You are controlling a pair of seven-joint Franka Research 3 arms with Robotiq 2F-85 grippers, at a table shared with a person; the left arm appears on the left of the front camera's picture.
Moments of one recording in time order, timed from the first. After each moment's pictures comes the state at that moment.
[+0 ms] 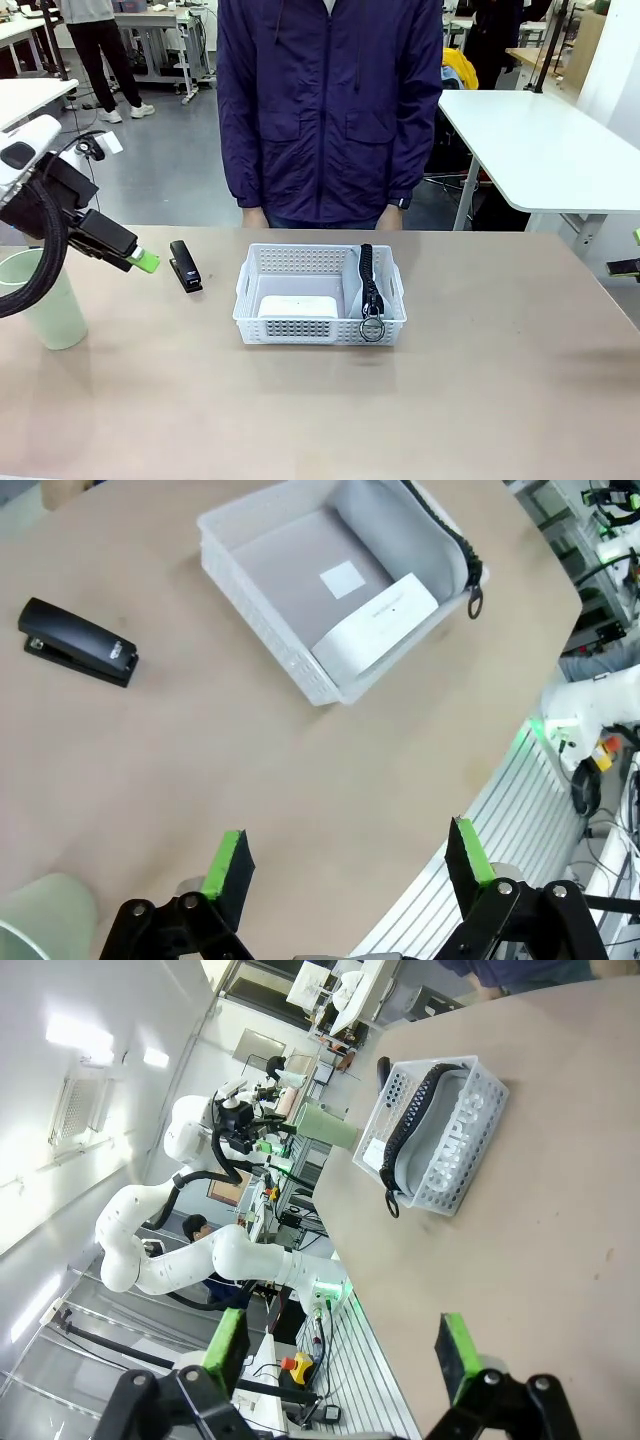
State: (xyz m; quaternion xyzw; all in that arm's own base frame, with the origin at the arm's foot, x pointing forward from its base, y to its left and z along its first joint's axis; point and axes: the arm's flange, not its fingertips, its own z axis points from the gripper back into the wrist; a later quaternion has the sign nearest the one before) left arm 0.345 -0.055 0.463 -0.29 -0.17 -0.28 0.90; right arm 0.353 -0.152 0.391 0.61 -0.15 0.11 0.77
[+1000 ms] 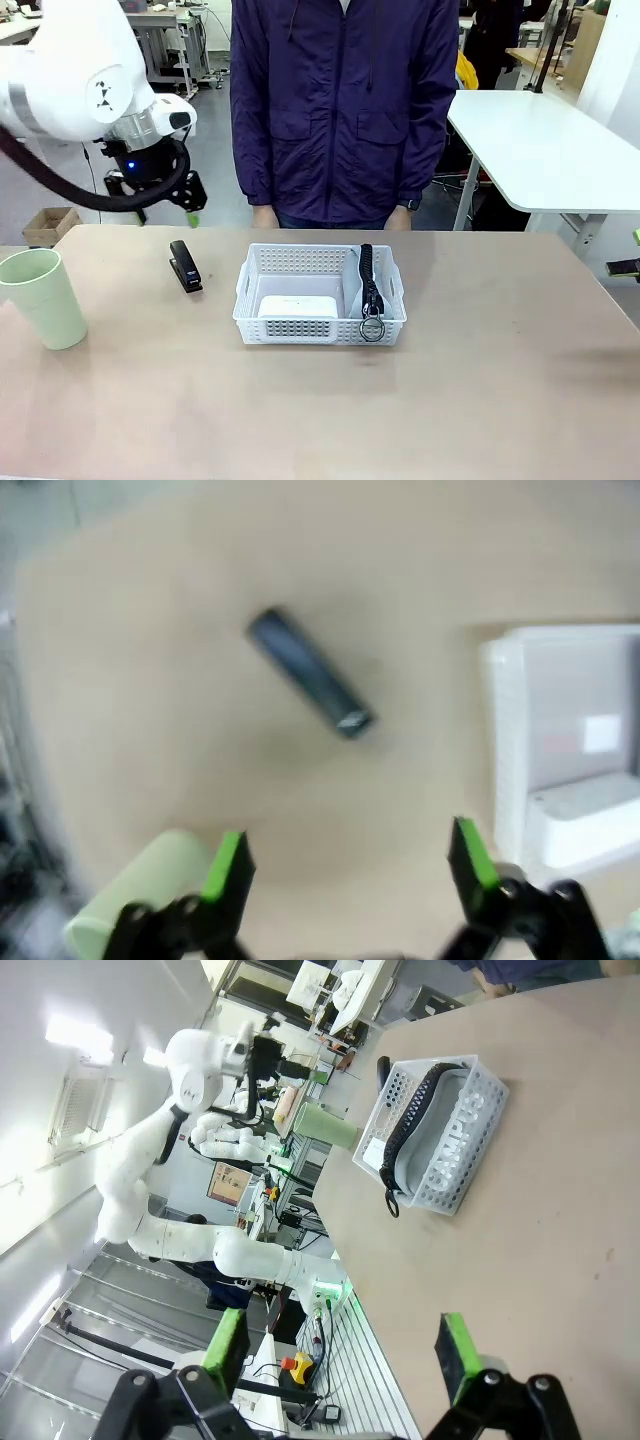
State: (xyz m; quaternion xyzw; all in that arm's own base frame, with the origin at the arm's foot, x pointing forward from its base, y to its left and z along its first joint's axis) left arm 0.506 -0.129 0.463 0.01 -0.07 -0.03 1.00; right arm 0.353 -0.152 0.391 0.61 -0.15 0.11 0.77
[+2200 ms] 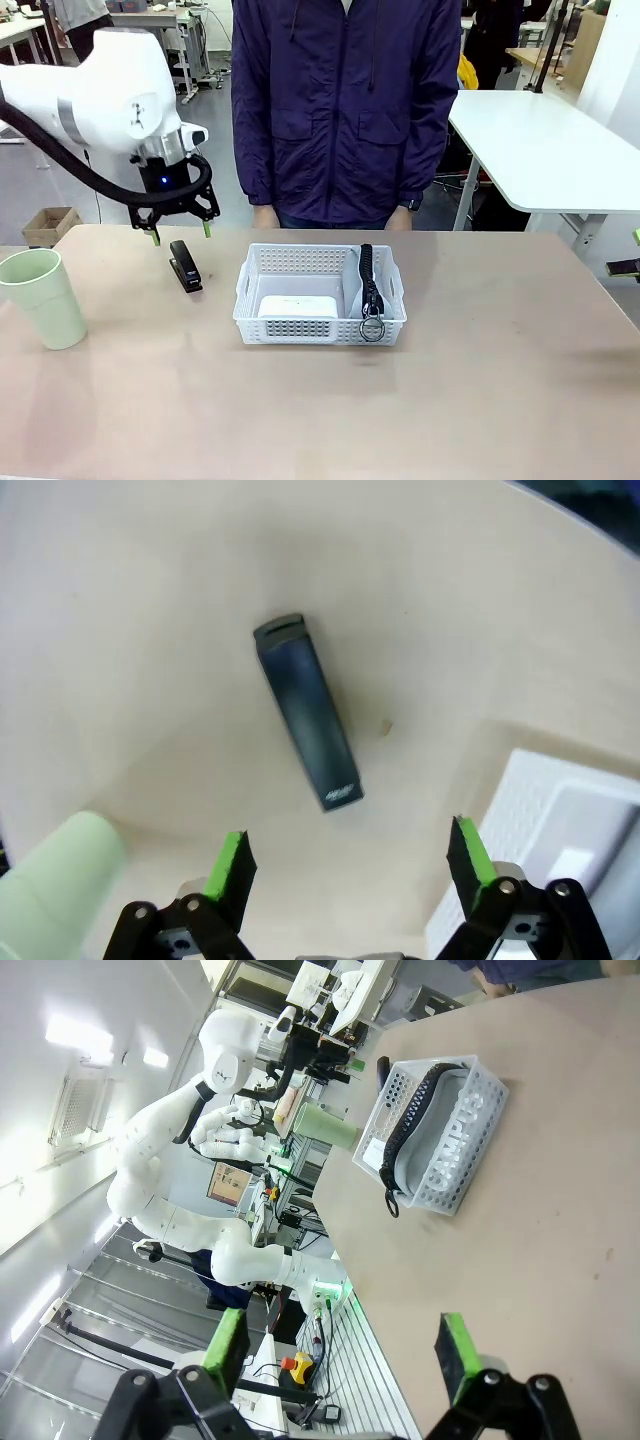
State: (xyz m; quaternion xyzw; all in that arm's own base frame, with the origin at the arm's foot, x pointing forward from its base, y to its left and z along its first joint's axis) left arm 0.550 -0.146 0.402 -0.02 -0.05 0.15 0.99; right arm 0.353 -0.152 0.391 0.61 -0.15 0.11 0.77
